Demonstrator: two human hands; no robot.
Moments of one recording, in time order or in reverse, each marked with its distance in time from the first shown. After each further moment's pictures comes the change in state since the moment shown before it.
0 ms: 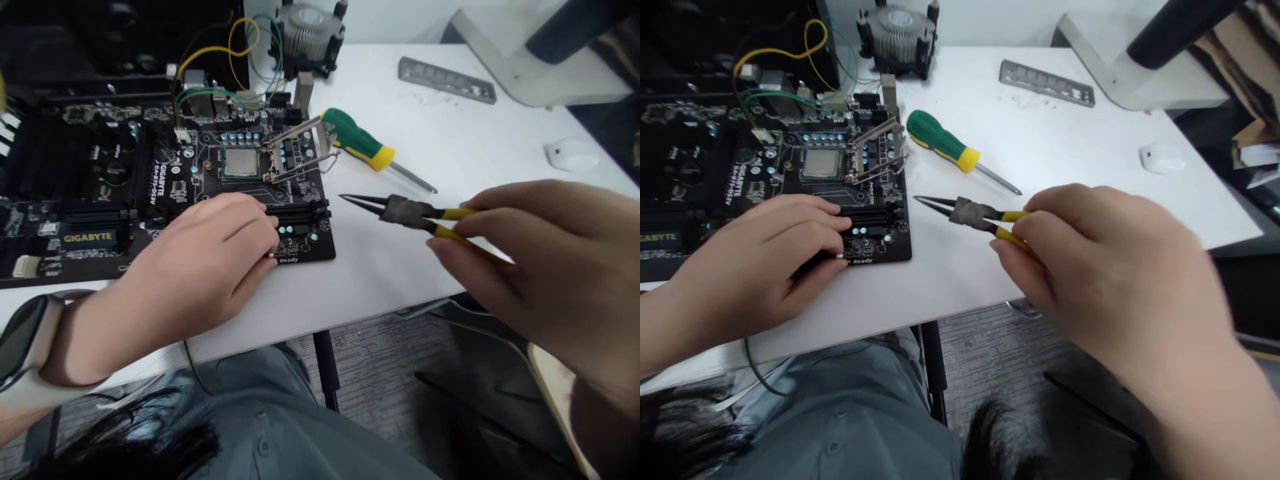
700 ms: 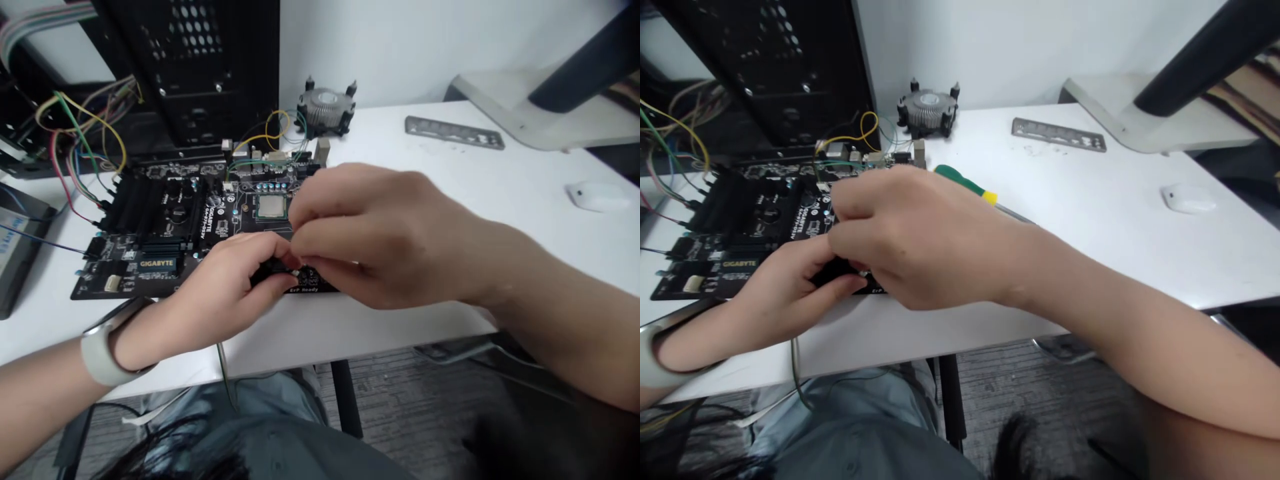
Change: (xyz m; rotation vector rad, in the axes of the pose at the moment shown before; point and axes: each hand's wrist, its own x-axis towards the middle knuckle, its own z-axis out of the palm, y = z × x) left_hand 0.010 0.005 -0.023 -0.444 -0.020 -0.407; right_hand 0.122 -0.051 0.013 0.355 0.094 -0.678
